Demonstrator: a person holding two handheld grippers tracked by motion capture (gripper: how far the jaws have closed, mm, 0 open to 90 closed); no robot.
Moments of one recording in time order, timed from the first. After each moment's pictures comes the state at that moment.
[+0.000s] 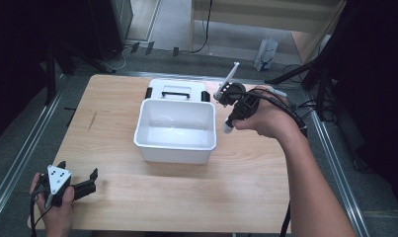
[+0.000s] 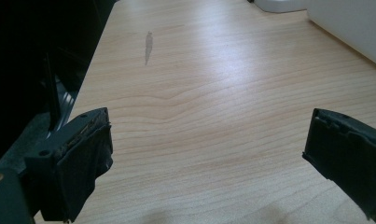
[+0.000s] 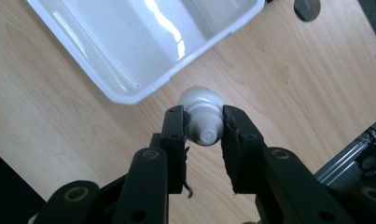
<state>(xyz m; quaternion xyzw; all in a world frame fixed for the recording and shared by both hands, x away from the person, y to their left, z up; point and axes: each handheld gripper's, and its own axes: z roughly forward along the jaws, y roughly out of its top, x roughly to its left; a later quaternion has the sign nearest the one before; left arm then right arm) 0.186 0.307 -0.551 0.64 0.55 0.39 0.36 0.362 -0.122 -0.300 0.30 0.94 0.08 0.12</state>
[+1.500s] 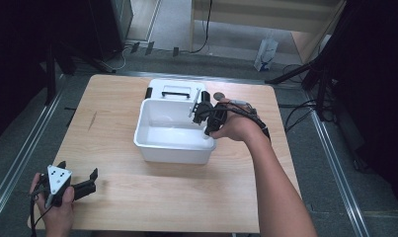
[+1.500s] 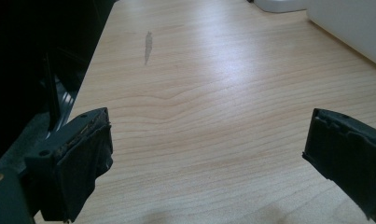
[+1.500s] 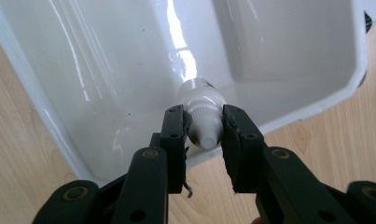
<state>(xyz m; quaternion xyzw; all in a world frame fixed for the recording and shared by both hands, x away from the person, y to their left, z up) 0.186 0.307 -0.551 0.64 0.55 0.39 0.36 0.385 -0.073 -0.386 0.15 0.98 0.05 0.13</state>
